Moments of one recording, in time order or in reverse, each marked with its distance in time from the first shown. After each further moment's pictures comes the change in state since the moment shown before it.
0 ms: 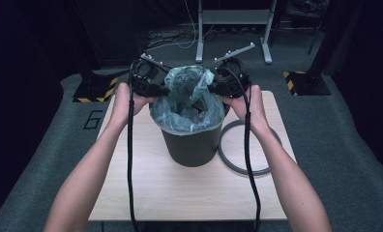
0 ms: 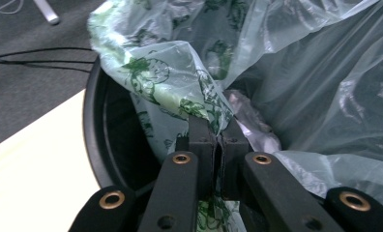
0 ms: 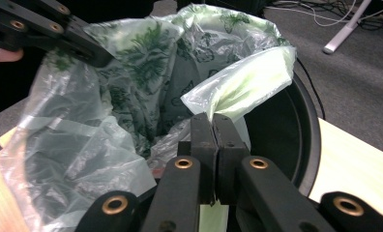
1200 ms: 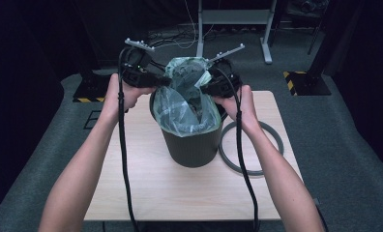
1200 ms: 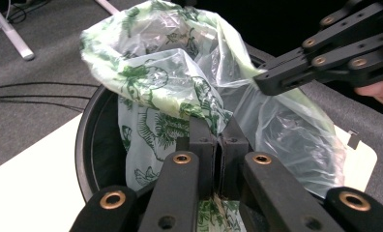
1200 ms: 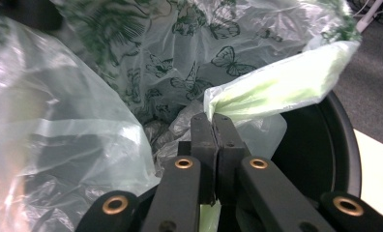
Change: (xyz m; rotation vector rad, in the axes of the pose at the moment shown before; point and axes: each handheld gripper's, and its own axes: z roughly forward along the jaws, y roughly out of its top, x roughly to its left) left arm -0.009 0.018 -0.040 -0.122 -0.098 0.011; right arm 0.006 0.005 0.020 0.012 0.034 0.016
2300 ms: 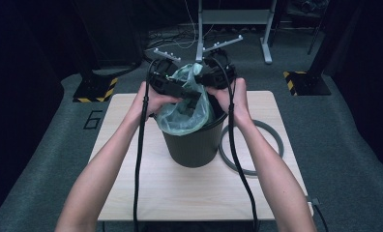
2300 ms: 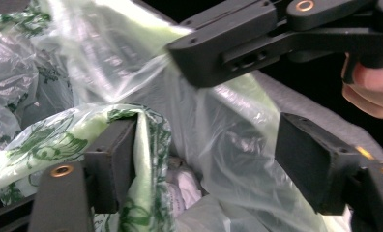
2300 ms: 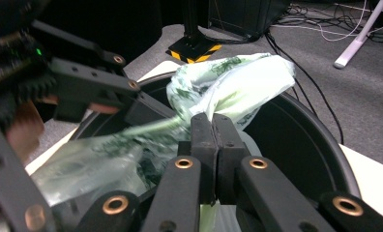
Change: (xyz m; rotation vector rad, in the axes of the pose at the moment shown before) left arm -0.013 0.000 0.071 0.023 -0.222 -0.001; right arm 0.003 0.021 0.005 -0.086 0.002 0.042
